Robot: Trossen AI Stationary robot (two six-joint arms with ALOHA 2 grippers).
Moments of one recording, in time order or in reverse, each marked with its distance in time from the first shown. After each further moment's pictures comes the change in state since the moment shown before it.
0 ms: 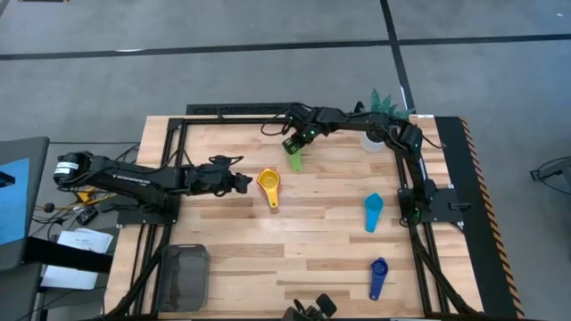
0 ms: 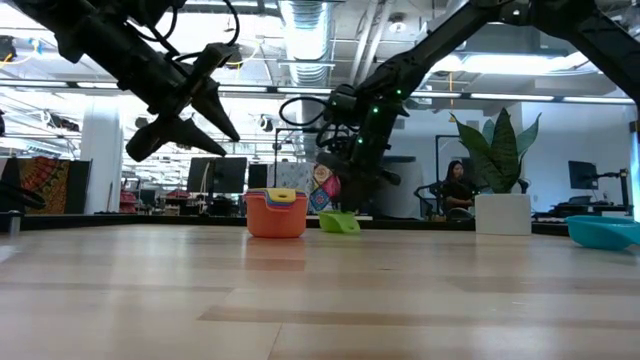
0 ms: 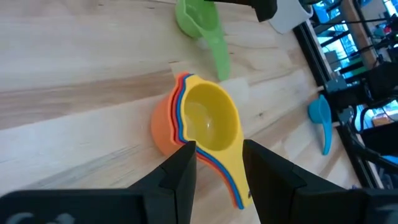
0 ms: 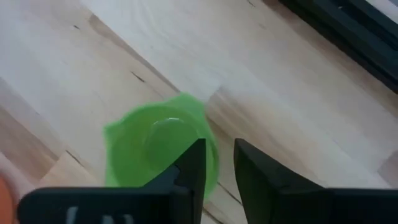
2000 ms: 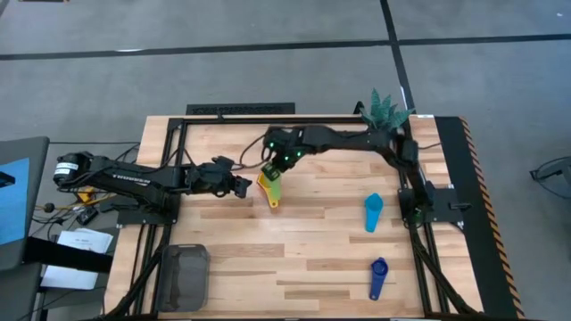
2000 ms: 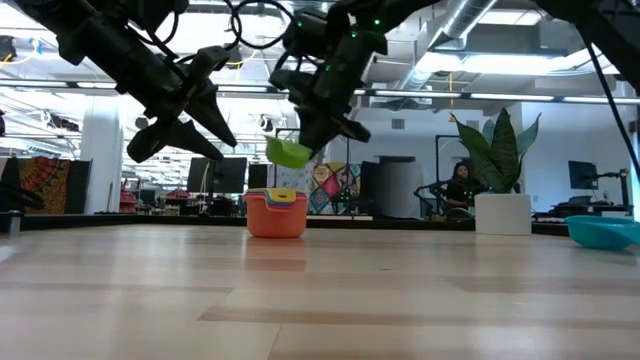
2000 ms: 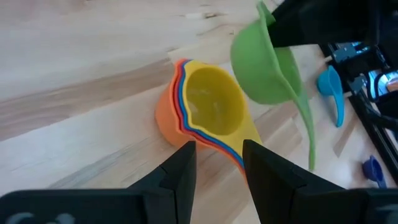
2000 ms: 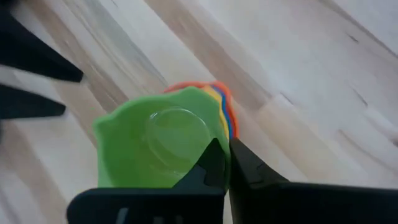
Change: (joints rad) left arm 0.021 0.000 0.000 -0.031 0.074 0.117; right arm 0.289 -0.019 0.251 -0.215 -0.079 0.231
